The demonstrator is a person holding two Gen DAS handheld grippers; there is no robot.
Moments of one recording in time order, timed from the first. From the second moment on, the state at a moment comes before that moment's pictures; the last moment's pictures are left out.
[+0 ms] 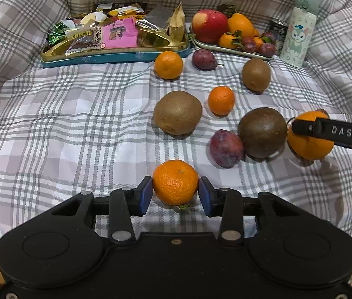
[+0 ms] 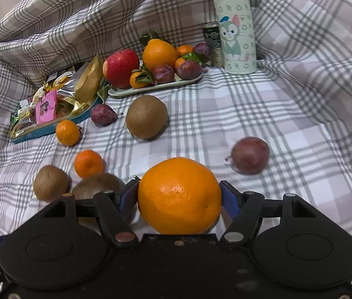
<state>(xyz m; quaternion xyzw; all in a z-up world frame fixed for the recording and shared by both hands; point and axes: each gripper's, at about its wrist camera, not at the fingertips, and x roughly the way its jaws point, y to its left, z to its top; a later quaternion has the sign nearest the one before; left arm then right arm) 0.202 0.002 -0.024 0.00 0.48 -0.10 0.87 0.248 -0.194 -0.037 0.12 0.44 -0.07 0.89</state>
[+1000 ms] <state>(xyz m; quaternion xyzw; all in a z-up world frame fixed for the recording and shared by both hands) 0.089 -0.009 -0.017 0.03 0.50 -0.13 0.86 0.092 -0.161 0.003 0.12 0.43 -0.02 0.89</state>
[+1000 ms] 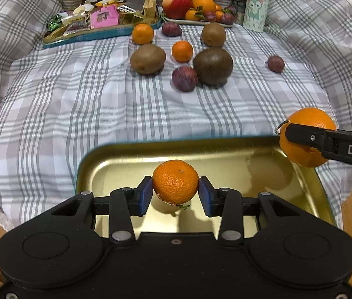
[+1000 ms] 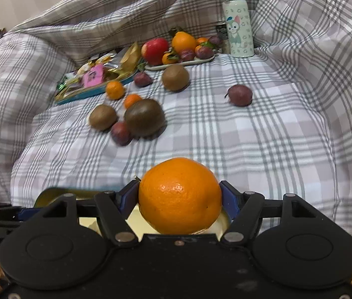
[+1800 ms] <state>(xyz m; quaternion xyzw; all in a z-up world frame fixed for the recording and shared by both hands) 0.036 0.001 -0.030 0.04 0.48 -0.09 0.87 0.022 -0.139 -0.025 0.10 0.46 0.01 0.88</state>
